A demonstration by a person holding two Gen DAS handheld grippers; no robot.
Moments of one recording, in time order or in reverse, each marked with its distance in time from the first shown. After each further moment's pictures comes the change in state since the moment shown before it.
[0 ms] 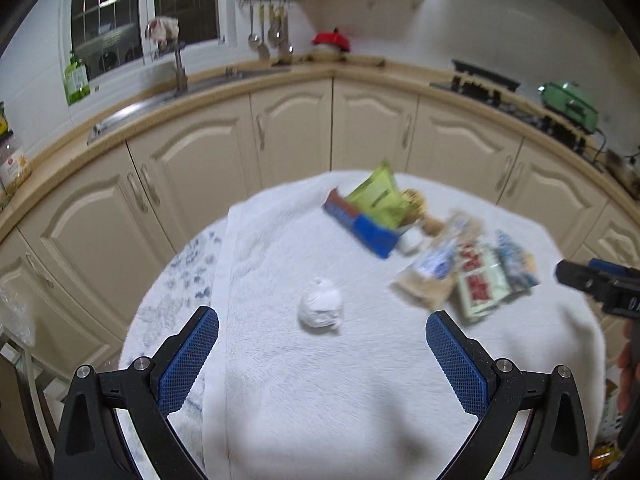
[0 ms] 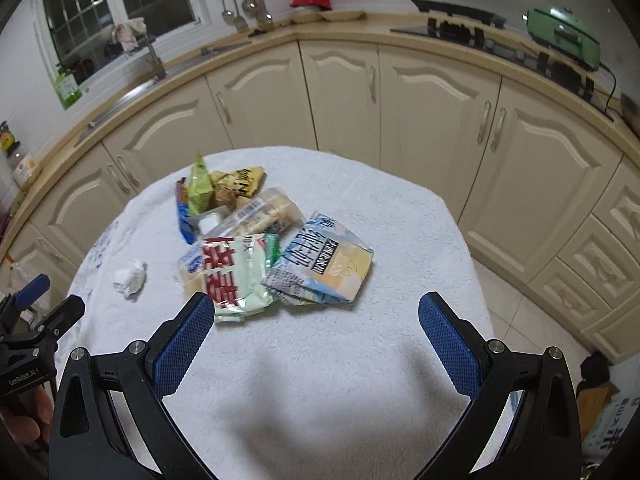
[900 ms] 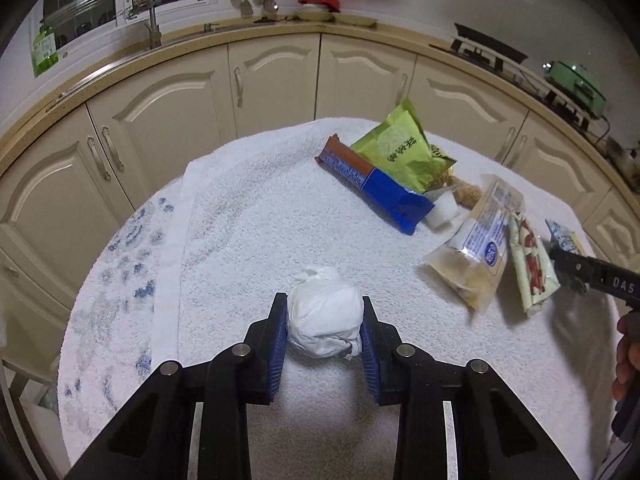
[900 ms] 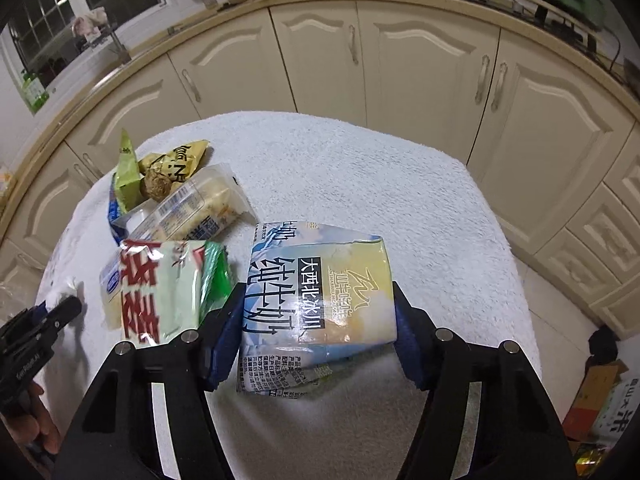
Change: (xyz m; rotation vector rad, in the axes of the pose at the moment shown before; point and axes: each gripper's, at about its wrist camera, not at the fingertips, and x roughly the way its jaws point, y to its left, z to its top) left arm 0.127 -0.005 0.055 -0.016 0.114 -0.087; right arm 0.071 -0.029 0.006 0.070 0.088 -0.017
